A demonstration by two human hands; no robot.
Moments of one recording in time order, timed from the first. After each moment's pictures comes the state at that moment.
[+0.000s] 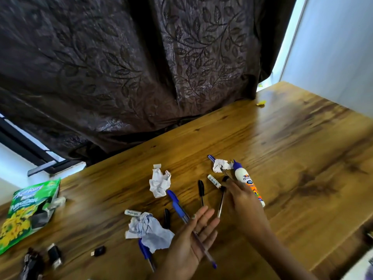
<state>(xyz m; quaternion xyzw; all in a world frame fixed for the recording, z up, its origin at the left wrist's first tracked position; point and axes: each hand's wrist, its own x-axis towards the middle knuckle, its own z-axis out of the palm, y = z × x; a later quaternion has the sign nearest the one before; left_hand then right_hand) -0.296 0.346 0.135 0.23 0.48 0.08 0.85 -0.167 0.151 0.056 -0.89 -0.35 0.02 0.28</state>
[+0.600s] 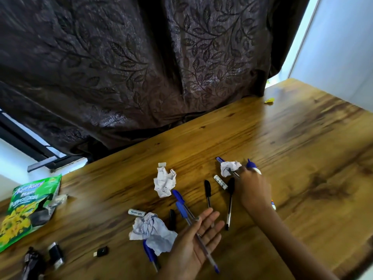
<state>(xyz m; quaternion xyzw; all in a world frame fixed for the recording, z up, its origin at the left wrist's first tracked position) -0.283 0.271 0.075 0.21 0.39 -0.02 0.90 -0.113 0.186 0.076 -0.97 -0.21 0.03 0.14</state>
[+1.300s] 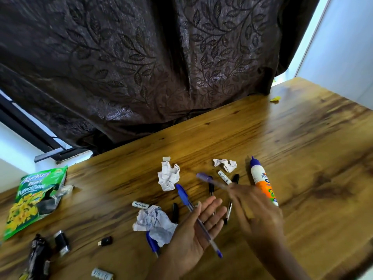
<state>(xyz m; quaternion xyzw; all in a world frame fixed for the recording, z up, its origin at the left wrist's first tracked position) -0.282 0.275 0.080 0.23 0.32 0.01 0.92 -0.190 0.154 0.091 -0.78 -0.40 -0.21 0.43</state>
